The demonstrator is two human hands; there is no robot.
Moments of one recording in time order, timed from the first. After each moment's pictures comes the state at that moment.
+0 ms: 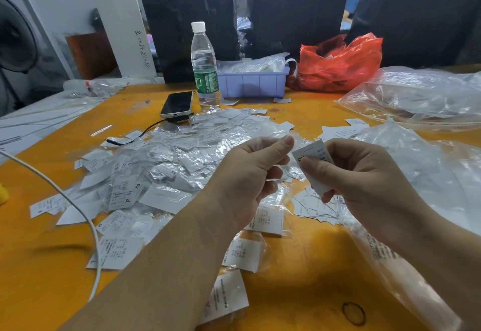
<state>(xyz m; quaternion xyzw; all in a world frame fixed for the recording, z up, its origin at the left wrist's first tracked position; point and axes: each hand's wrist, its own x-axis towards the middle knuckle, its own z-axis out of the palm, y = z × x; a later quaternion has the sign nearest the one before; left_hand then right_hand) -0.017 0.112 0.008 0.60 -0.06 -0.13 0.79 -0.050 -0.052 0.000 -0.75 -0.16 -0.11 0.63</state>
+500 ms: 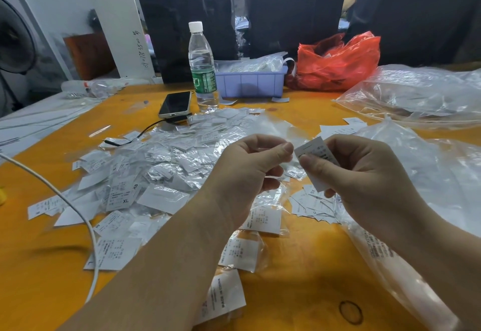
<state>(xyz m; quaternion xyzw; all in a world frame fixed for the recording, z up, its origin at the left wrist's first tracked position) -0.018 0.113 0.010 0.64 -0.09 -0.10 0.76 -0.056 -0.049 0.004 -0.79 -0.15 -0.19 0.57</state>
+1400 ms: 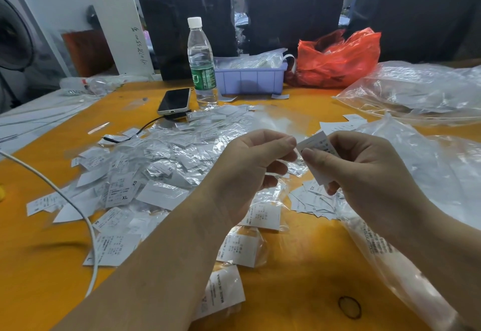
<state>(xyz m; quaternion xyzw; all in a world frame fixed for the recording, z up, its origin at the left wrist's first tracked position) -0.022 0.114 0.015 0.67 -0.12 -0.12 0.72 -0.056 -0.050 0.005 -0.77 -0.12 -0.15 0.61</state>
